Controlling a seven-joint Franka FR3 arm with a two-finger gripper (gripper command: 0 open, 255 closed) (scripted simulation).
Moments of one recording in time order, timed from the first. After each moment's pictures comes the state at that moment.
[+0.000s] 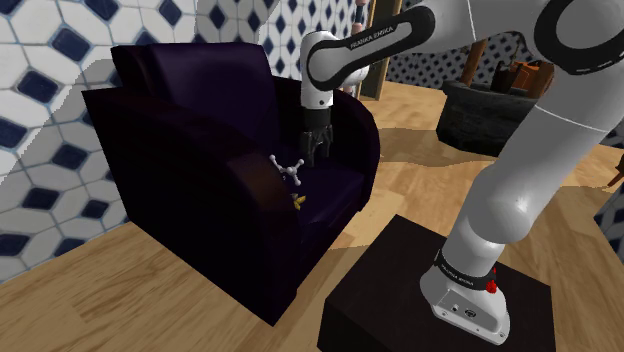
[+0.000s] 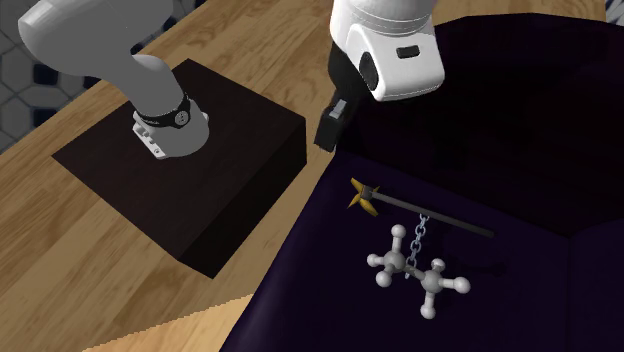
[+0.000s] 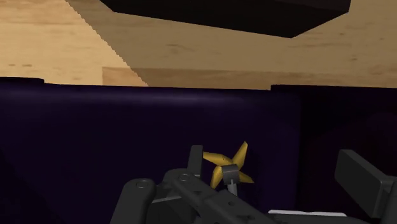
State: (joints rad) arm 0.05 -0.16 0.06 -2.22 0.06 1.91 -0.05
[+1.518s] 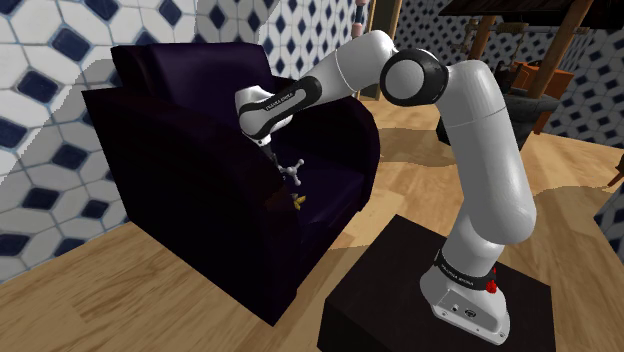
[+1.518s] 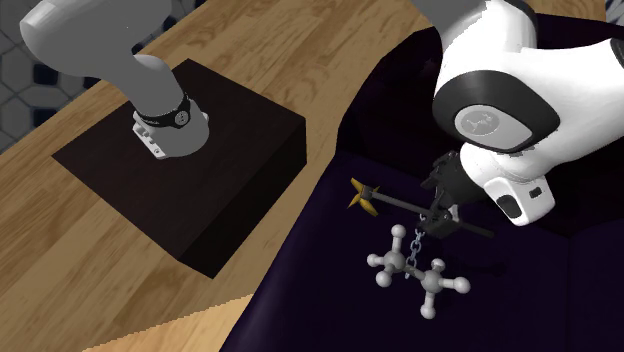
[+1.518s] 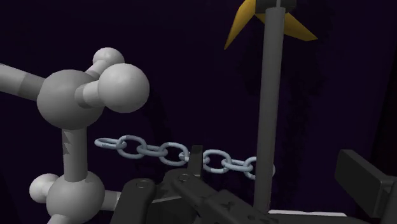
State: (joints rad) arm 0.10 0.60 0.08 -1.58 -0.08 1.98 -0.06
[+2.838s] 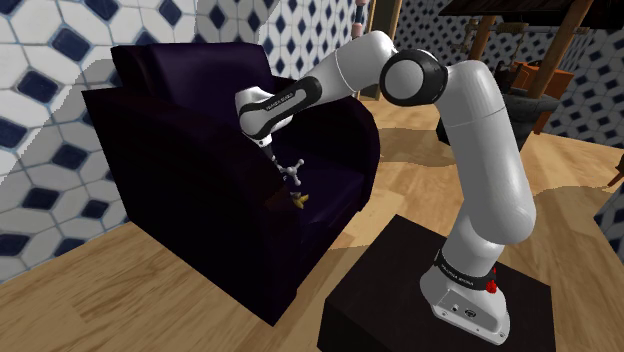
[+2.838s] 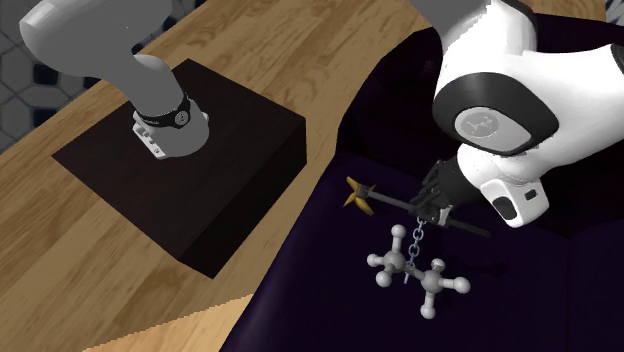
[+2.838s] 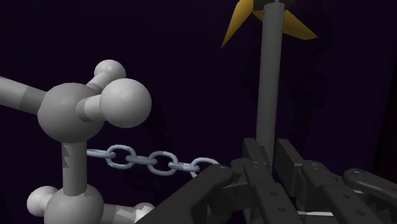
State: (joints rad) arm 0.09 0.61 0.09 -1.57 -0.09 1.94 -0.06
